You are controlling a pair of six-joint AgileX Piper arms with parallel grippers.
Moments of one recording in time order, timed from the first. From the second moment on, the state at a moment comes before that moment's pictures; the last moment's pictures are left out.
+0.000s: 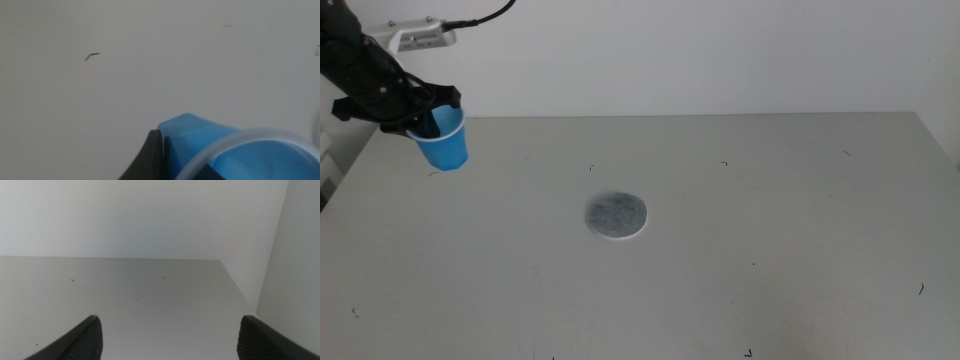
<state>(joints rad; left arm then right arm) 0.09 1.95 -1.69 -0.21 0.96 0.14 -0.04 -0.01 0.03 -0.03 0.14 0.02</state>
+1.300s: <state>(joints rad) -0.40 2.12 -1.69 -0.20 0.79 -0.07 -0.04 -0.01 0.03 -0.03 0.14 0.02</state>
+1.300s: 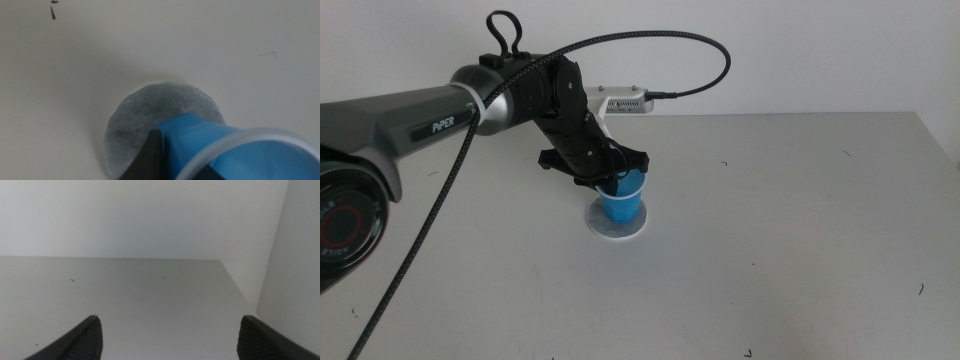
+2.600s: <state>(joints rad) -0.40 1.71 -1.69 -0.21 0.81 0.00 -0.04 -0.01 0.03 -0.03 0.14 0.02</state>
